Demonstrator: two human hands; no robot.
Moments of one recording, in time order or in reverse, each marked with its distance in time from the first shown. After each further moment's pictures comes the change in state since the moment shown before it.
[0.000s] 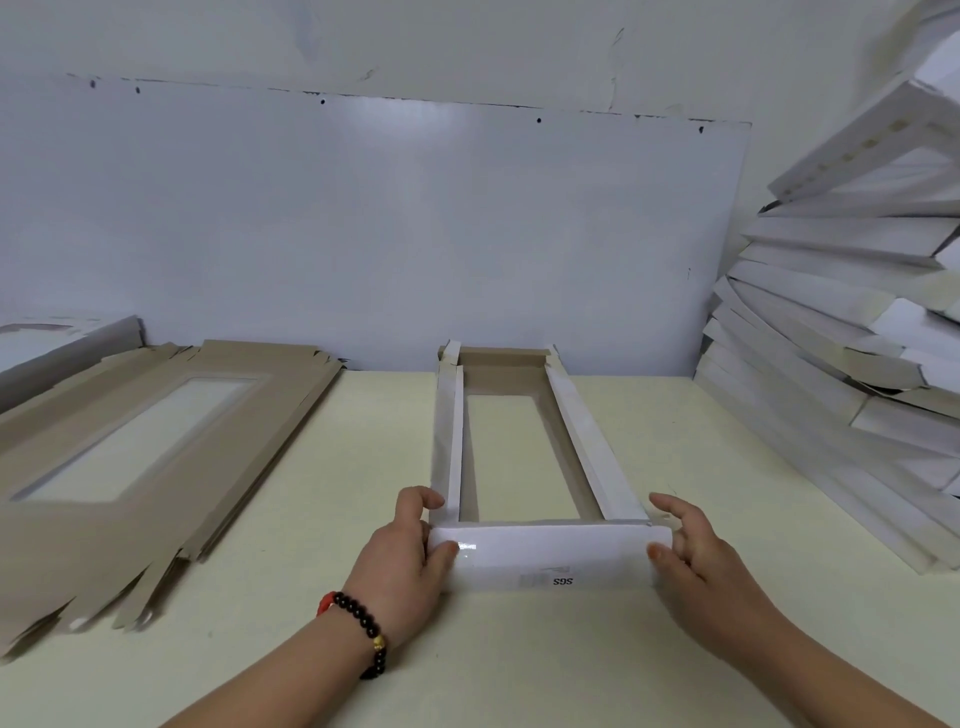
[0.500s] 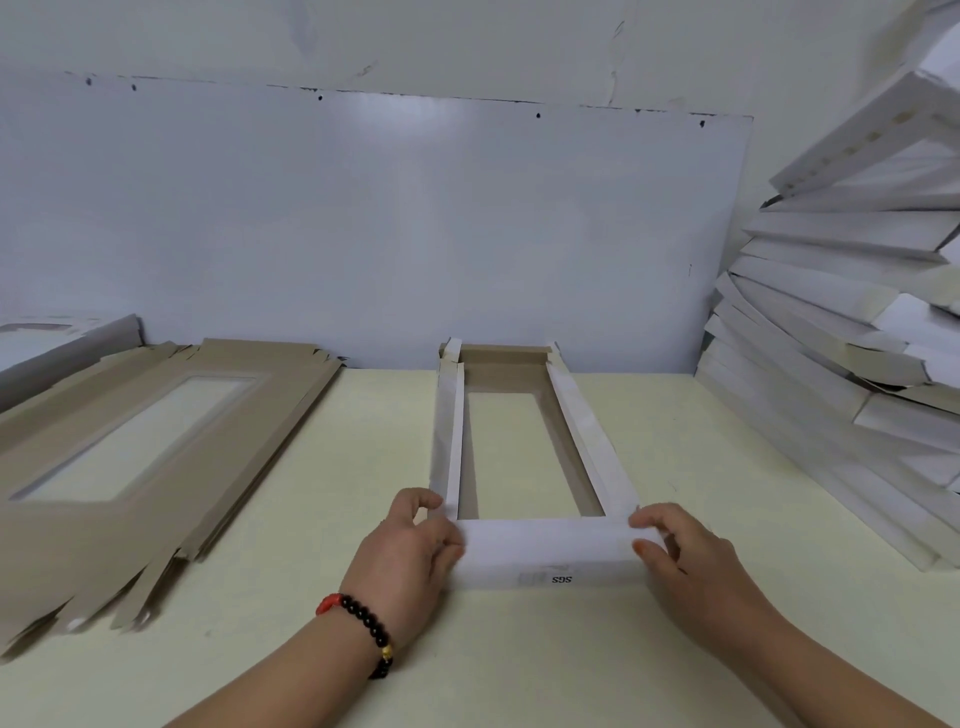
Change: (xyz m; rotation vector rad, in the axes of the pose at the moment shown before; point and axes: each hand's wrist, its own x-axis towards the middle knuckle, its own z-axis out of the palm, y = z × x) left_hand 0.000 0.001 0.001 0.259 0.060 0.150; right_hand 0.003 -0.008 0.004 -0.141 0.026 -0.025
